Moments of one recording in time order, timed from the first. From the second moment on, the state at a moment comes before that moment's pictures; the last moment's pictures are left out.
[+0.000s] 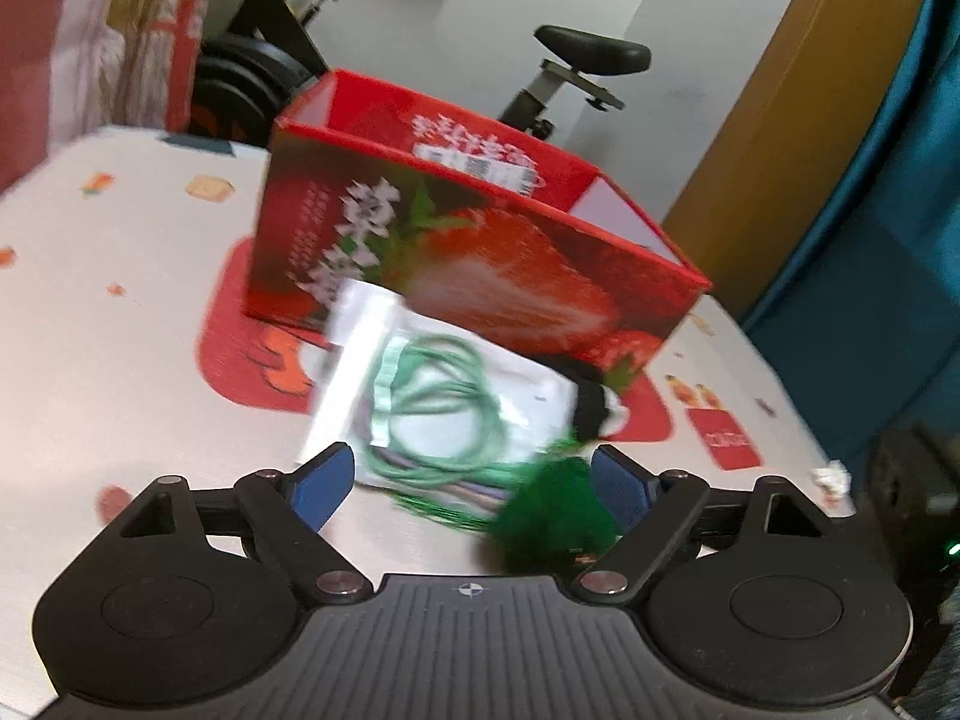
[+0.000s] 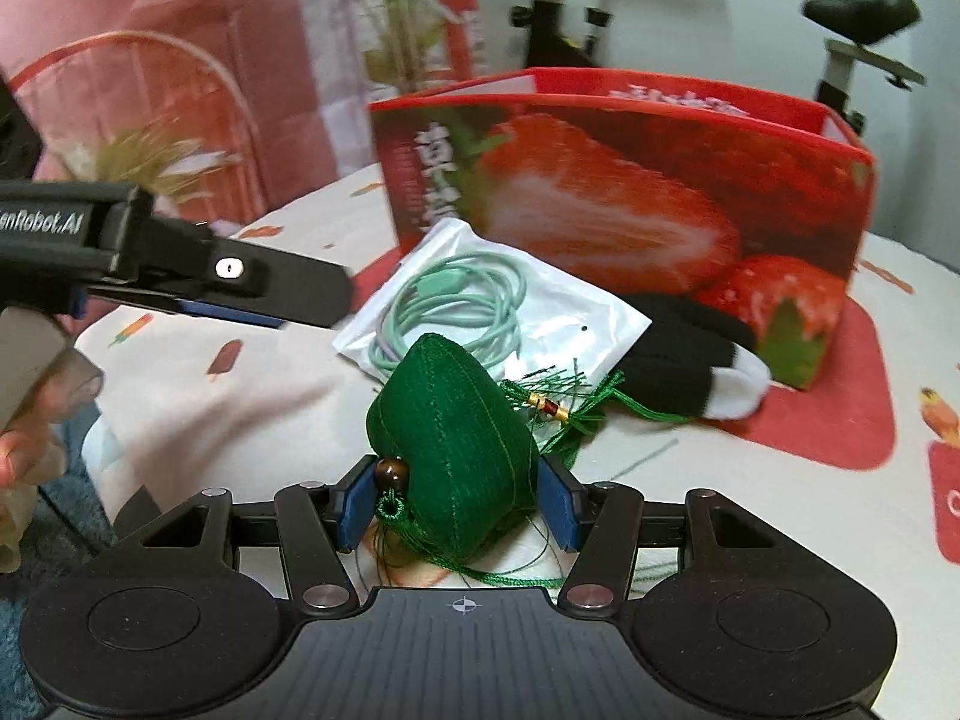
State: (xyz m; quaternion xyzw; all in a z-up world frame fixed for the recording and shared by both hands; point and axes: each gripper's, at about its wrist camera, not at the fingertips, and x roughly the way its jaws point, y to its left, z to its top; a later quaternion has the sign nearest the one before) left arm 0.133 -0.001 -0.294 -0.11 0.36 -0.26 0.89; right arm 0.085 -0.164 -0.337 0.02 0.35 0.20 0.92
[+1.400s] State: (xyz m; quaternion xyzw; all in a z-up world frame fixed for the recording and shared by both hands) left arm 0.160 -0.029 -0.181 -0.12 0.28 -0.36 0.88; right arm 0.098 -0.175 -0.181 -0.03 0.19 0.21 0.96
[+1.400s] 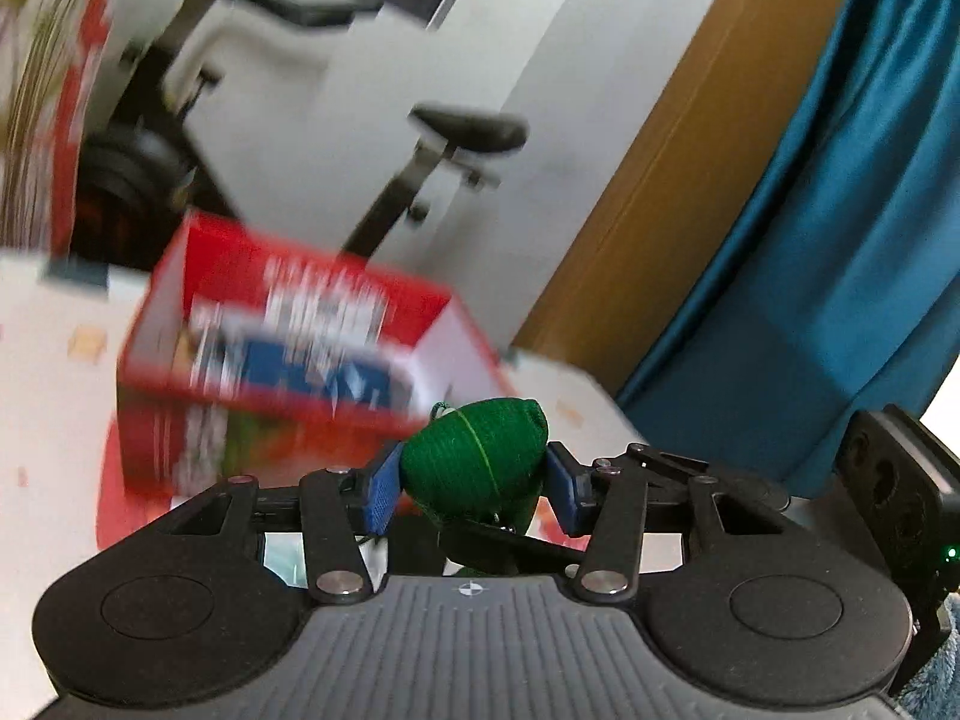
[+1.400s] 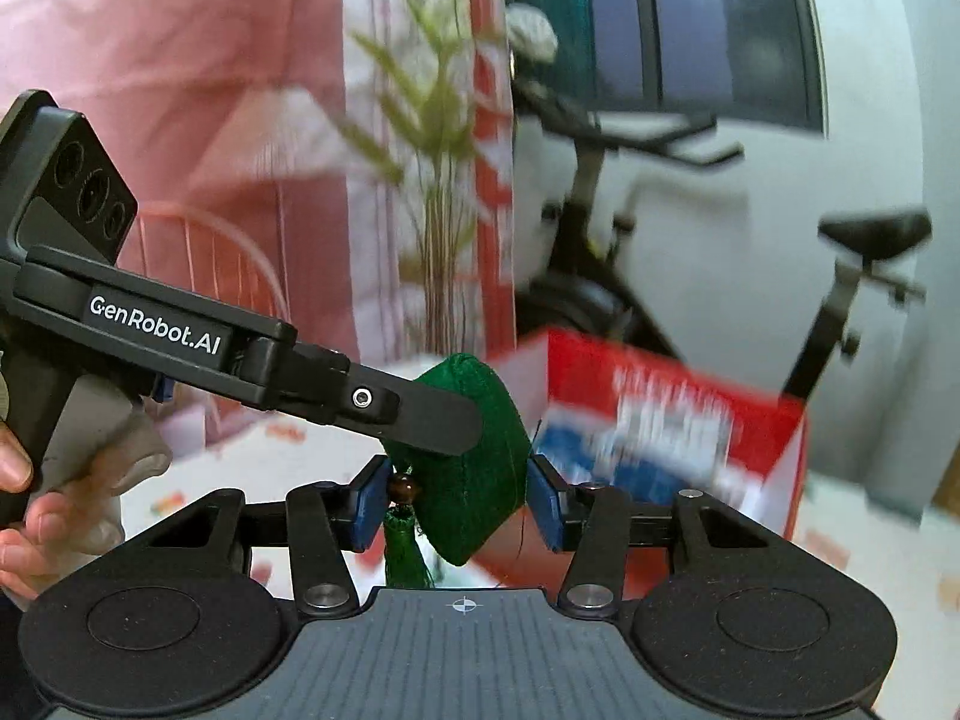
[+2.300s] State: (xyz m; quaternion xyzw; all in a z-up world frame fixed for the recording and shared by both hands) left arm 0.284 -0.060 -0.127 -0.09 0.26 -0.36 0.89; right arm 0.248 -0.216 -0.138 -0.08 0.16 0.19 0.96
